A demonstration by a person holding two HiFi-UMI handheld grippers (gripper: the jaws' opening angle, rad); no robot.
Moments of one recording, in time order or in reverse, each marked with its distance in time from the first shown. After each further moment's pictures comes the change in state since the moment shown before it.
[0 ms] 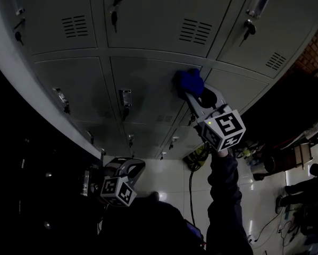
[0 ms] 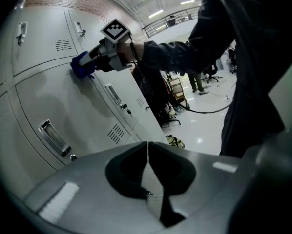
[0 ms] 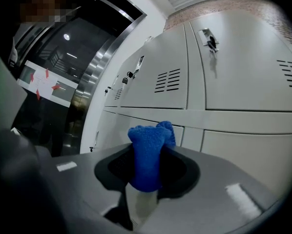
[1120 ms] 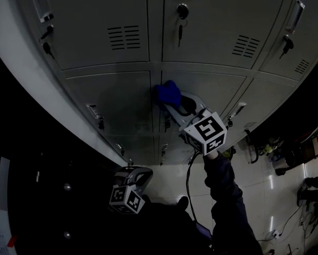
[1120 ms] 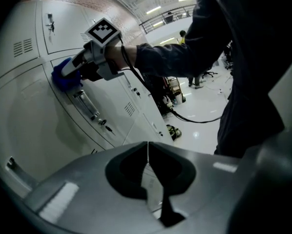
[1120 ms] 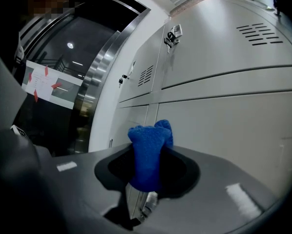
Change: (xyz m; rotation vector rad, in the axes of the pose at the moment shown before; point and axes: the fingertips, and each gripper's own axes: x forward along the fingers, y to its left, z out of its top) left arm -0.084 0.051 -0.115 0.019 0.043 -0.035; right arm 0.147 0.151 0.005 0.033 -0.017 0.133
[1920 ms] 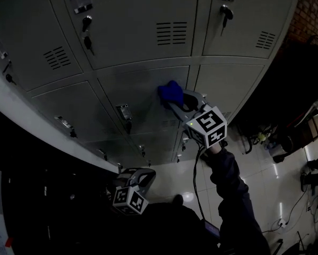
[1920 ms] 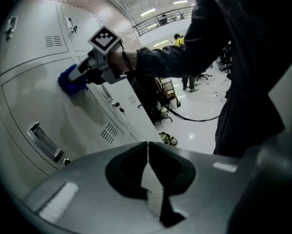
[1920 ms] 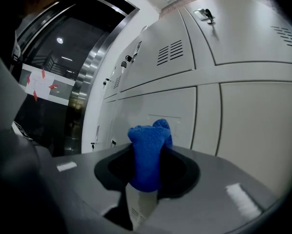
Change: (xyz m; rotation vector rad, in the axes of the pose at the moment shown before) left arm 0.081 -0.047 0.111 0.041 -0.026 -0.066; right arm -0.132 -0.119 -0.053 0.043 0.069 -0.112
